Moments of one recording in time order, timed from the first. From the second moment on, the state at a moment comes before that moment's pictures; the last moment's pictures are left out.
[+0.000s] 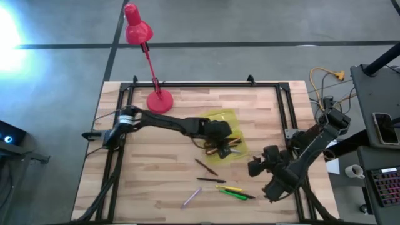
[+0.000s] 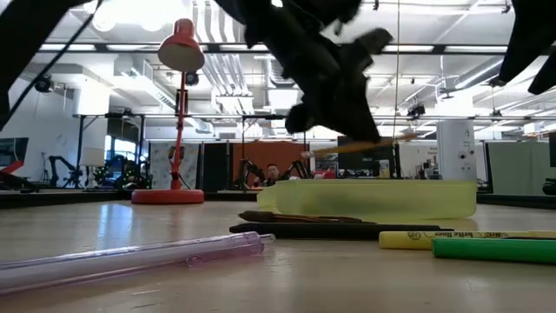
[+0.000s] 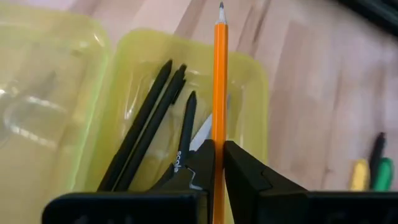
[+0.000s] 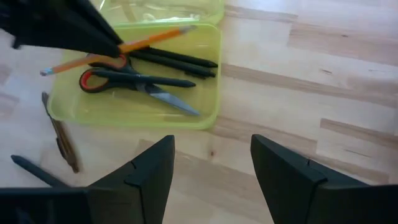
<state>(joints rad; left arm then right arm) -0.02 2.09 1.70 -0.42 0.00 -0.47 0.84 1.57 1.16 -1.40 0.65 2.25</state>
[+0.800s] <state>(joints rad) 0.00 2.25 1.91 -0.64 -0.10 -0.52 0.88 1.57 1.16 -1.40 0.61 2.24</state>
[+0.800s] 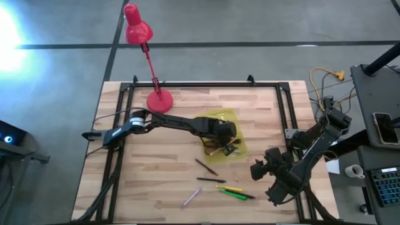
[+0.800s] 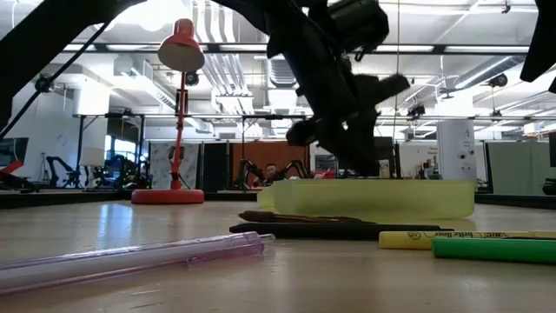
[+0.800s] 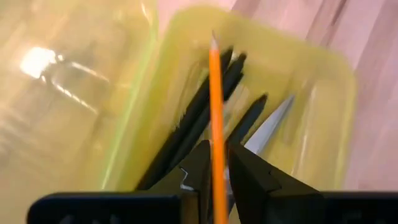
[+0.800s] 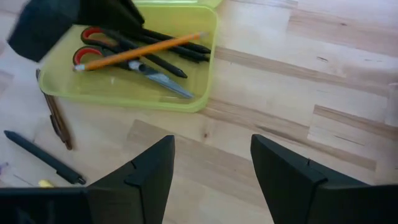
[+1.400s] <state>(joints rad) -0.19 2.11 1.86 -0.83 0.08 0.20 0.88 1.57 1.15 -1.38 0.60 2.09</state>
